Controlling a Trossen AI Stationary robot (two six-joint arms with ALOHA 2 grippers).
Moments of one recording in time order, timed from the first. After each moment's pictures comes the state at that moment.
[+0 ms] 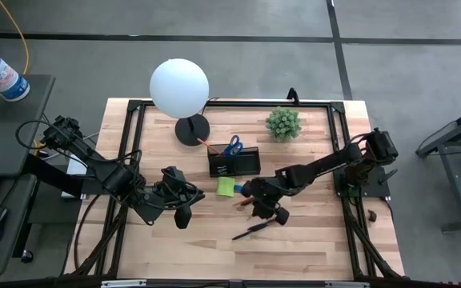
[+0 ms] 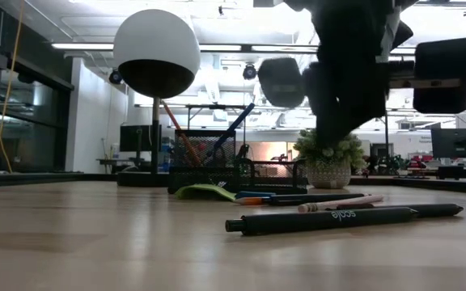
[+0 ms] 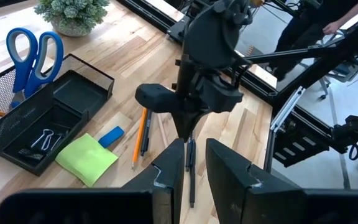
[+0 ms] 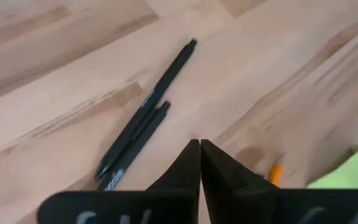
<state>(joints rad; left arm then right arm) -0.51 1.30 1.20 -0.58 -0.70 -0.95 0.23 1.72 0.96 -0.16 -0.32 -0.64</state>
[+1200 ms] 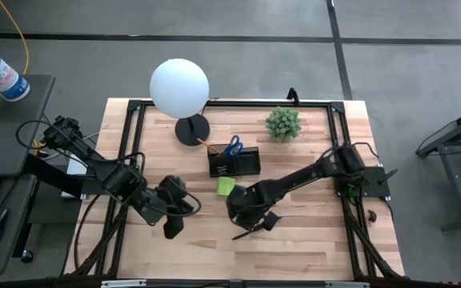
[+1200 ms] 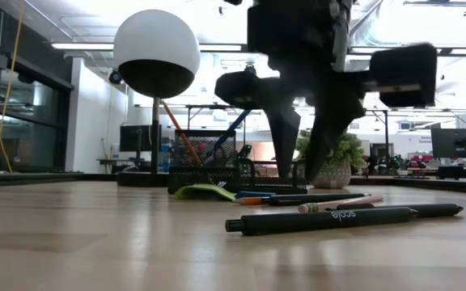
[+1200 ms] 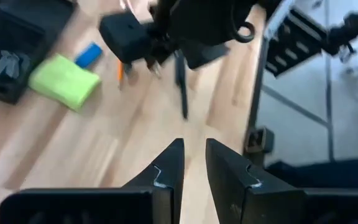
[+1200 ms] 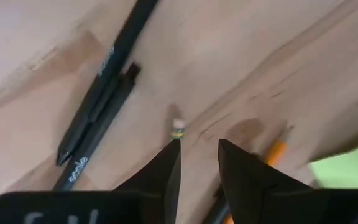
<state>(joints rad) -0.51 1.30 1.20 -0.74 -0.35 -0.95 0.30 2.06 1.51 -0.80 -0.03 -0.62</state>
